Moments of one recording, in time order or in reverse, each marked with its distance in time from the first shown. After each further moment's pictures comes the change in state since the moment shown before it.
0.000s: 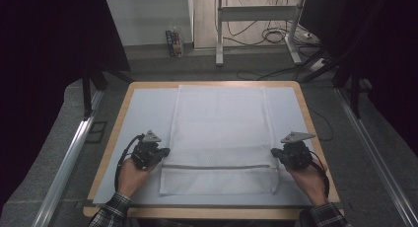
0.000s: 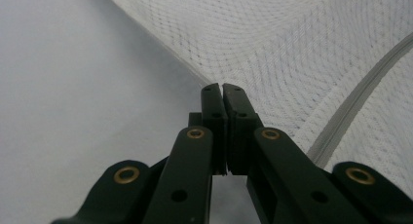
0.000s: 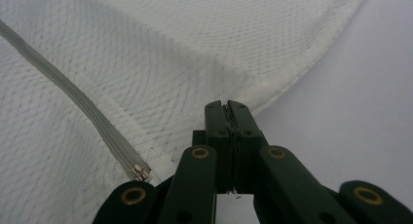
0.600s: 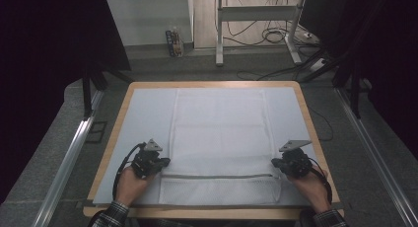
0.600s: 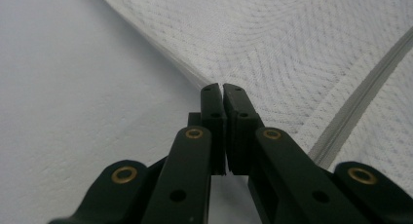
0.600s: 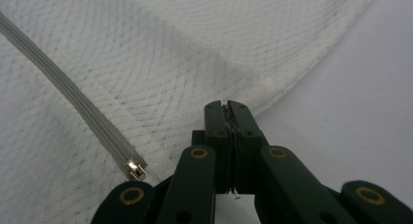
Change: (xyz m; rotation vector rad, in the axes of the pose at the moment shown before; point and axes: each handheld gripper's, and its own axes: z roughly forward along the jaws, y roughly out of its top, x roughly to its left) left arm -0.011 -0.016 0.004 0.071 -0.033 0.007; right arm 0.006 -0.018 0.007 0.107 0.036 -0.033
